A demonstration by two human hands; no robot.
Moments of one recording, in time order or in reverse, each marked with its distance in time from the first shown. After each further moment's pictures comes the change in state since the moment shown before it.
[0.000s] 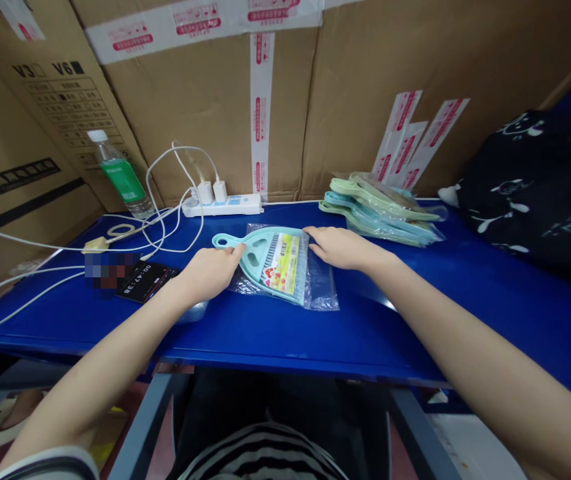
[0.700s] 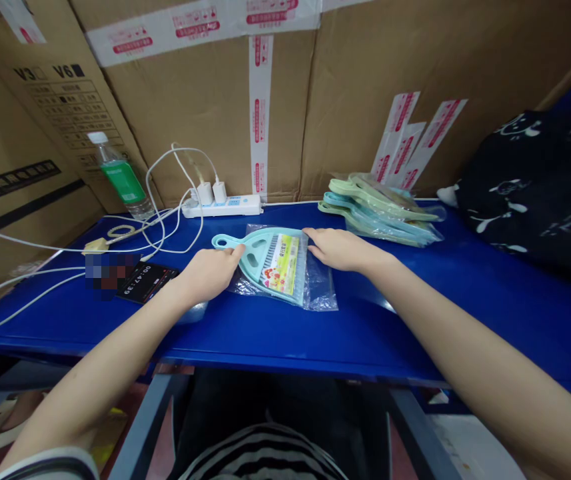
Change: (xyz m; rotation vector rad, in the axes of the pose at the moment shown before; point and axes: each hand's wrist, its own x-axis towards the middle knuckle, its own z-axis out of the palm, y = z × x) left_hand 0.001 -0.001 0.002 0.003 0.020 0.010; right_hand -0.001 -0.001 0.000 -0.014 -0.005 -0.007
